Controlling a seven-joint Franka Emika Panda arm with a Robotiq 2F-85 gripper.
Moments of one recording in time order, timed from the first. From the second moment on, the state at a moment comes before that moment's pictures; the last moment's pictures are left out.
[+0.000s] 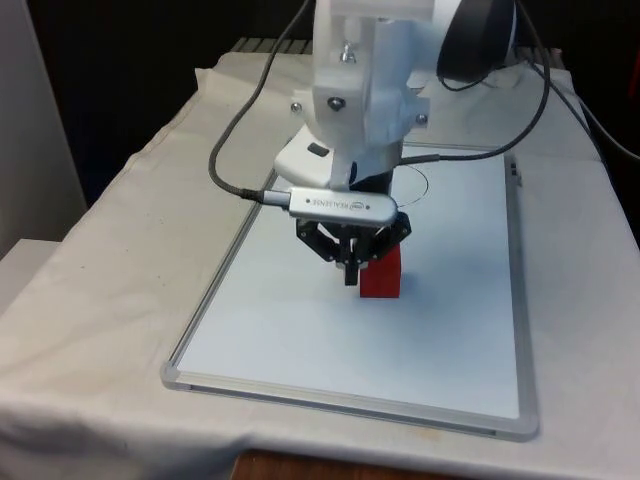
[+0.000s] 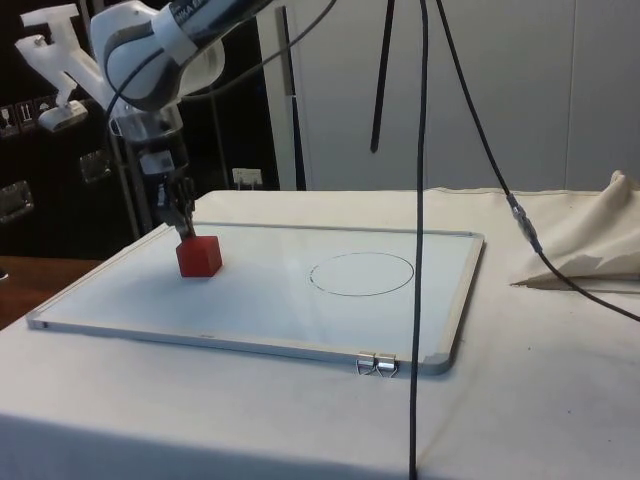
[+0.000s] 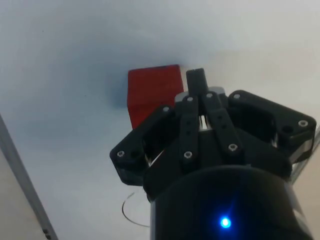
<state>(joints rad) 0.06 0.98 -0.16 -1.10 0.06 2.00 -0.29</state>
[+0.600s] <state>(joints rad) 0.06 0.94 -0.16 -1.18 0.06 2.01 -0.32</state>
